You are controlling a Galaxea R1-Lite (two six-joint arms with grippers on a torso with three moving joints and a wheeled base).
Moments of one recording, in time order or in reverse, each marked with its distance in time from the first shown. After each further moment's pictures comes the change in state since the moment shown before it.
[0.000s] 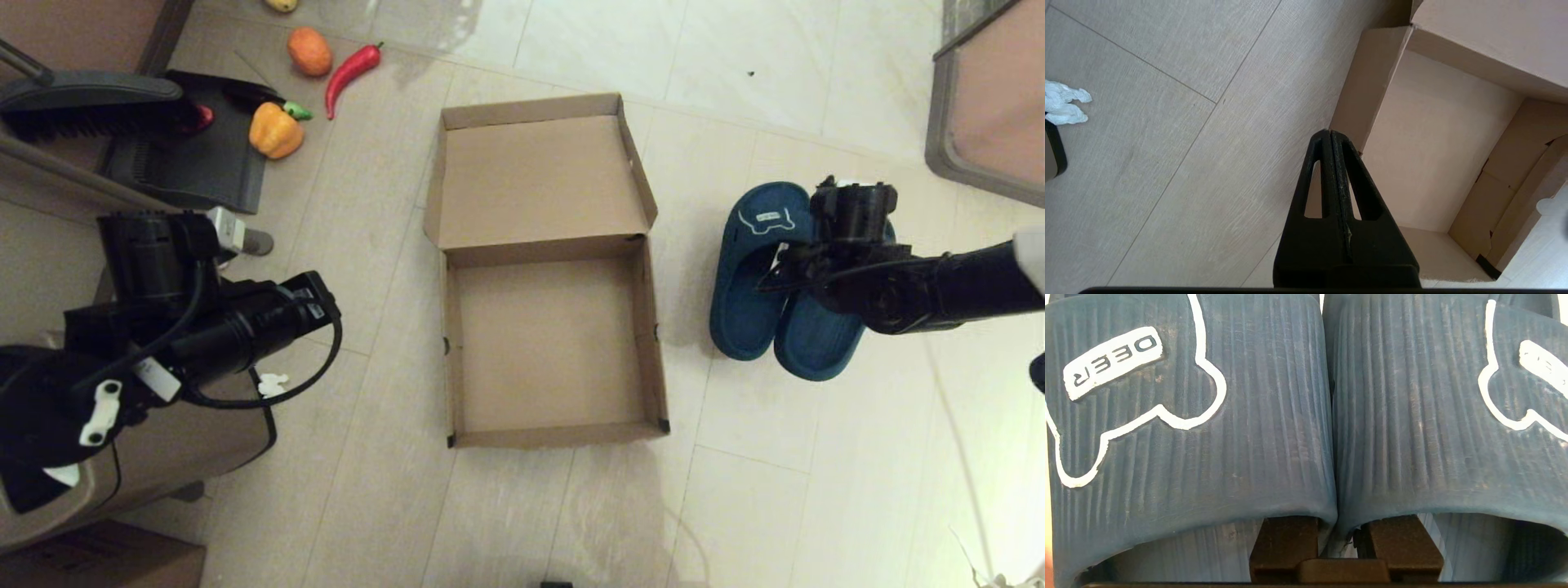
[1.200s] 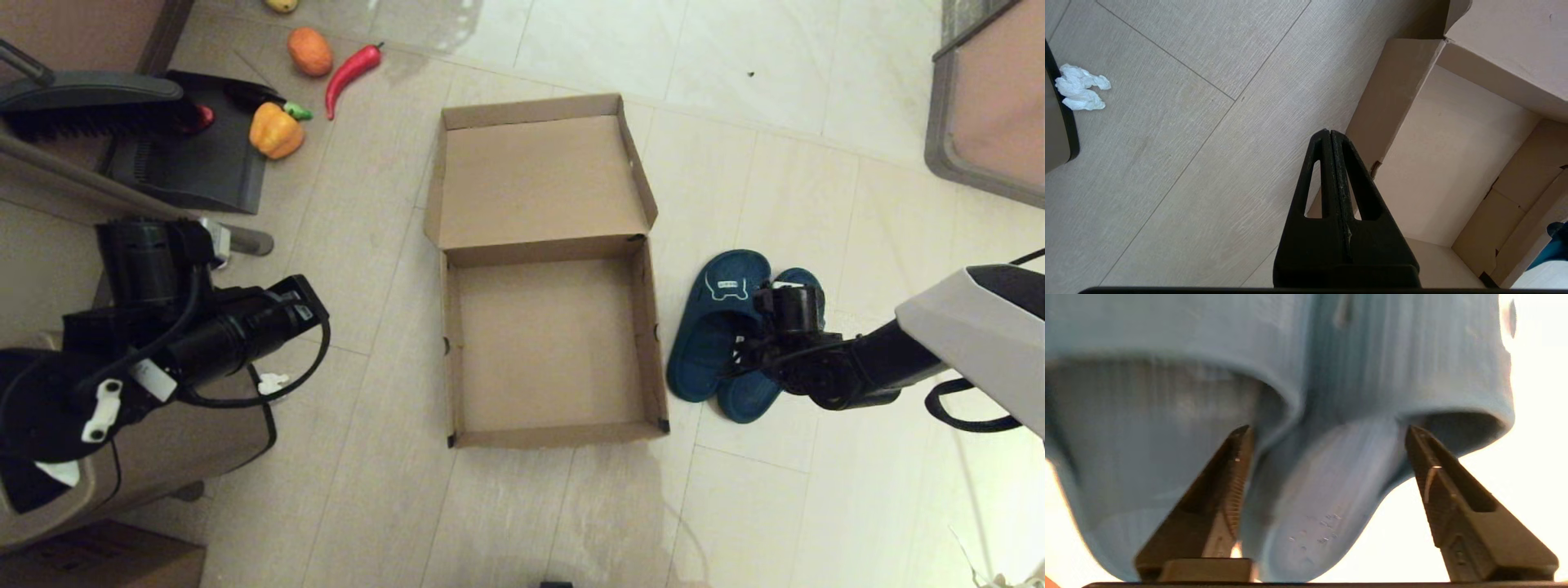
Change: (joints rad) left arm 0.049 0.022 0.004 -0.004 -0.002 -0.050; right arm 0.027 0.165 0.212 -0.123 0.061 0.002
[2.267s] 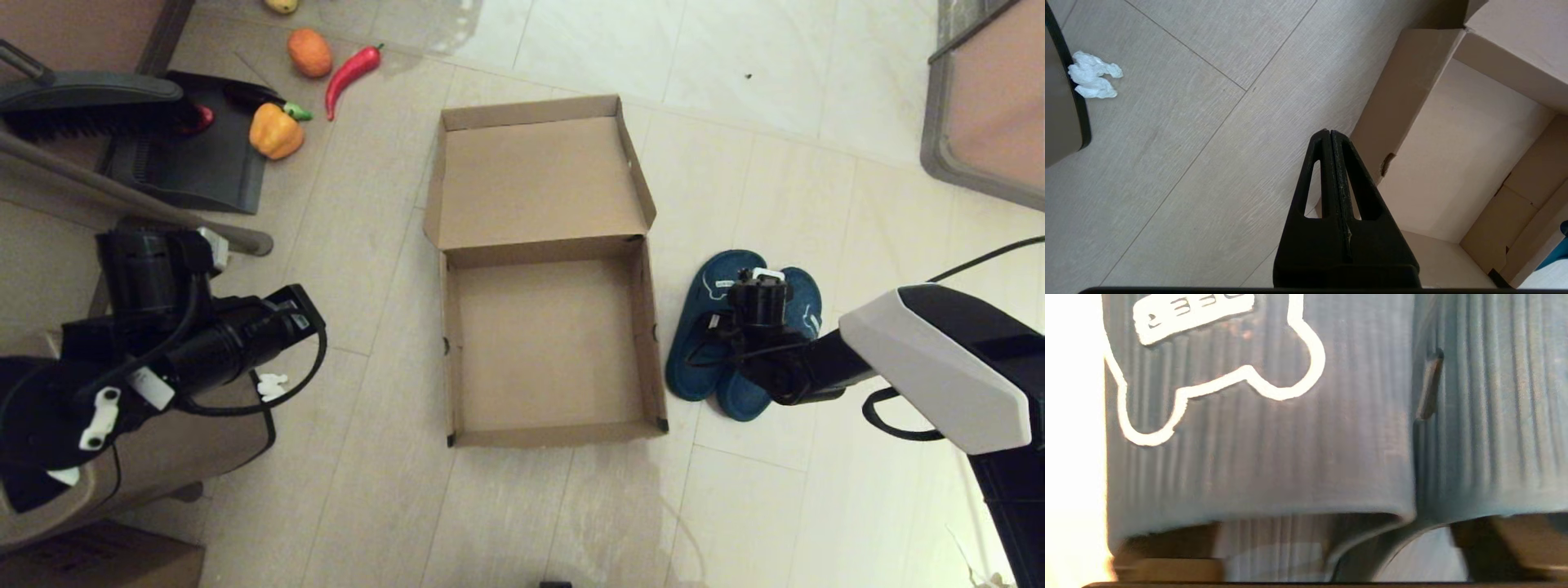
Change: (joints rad) left arm 0.011 0.000 0.026 0.000 0.003 0.001; right arm 0.021 0.180 -0.247 -0.150 -0.047 0.026
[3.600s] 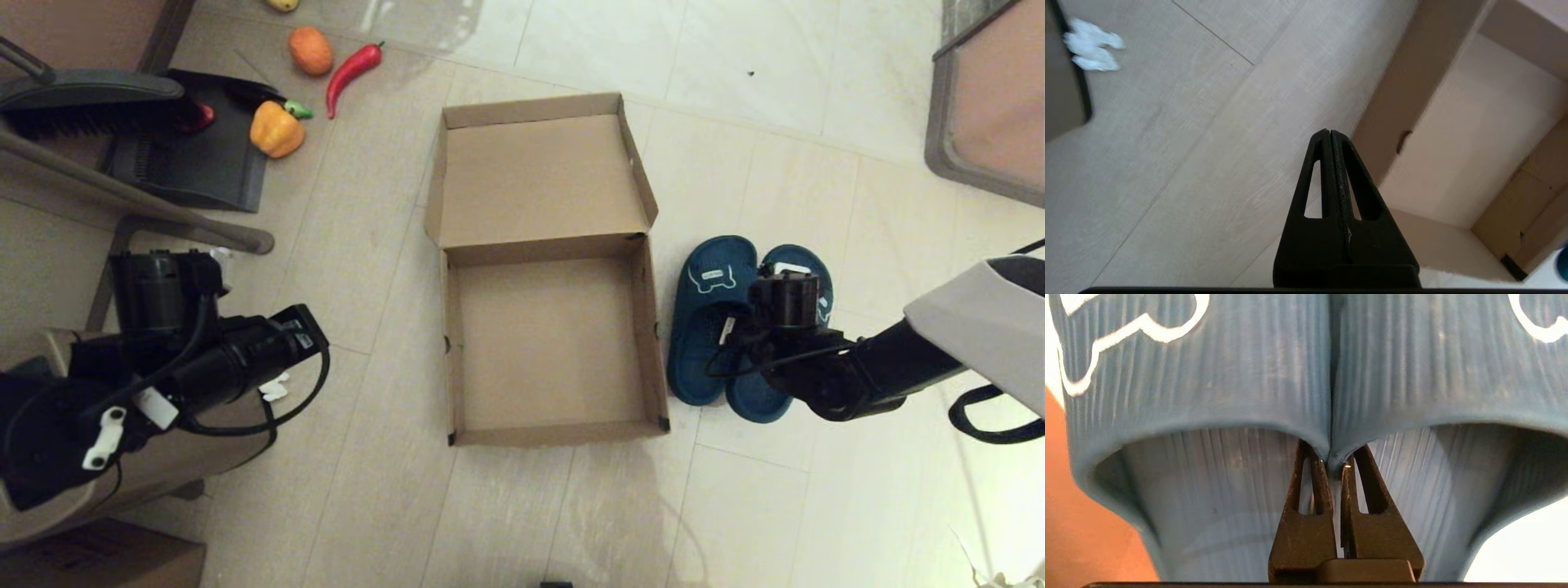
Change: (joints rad) left arm -0.004 0.006 0.058 -0.015 -0.003 -0.006; right arm 0.057 -0.288 0.352 -0.008 -0.002 0.039
